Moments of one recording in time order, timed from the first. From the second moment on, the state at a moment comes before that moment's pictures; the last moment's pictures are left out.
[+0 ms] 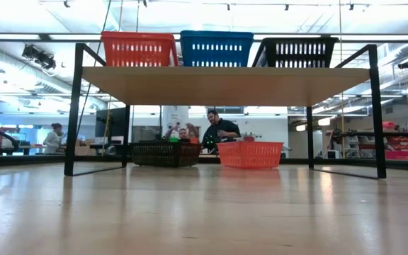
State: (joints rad) left arm -0.50 1.52 1.37 -0.20 0.46 0.64; right arm 0.60 1.70 1.64 -0.30 -0.17 -0.22
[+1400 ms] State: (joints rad) left arm -0.42 1.22 1.37 -0.38 -0.17 0.32; right arm 0.48 1.60 1.64 -0.84 0.33 -0.09
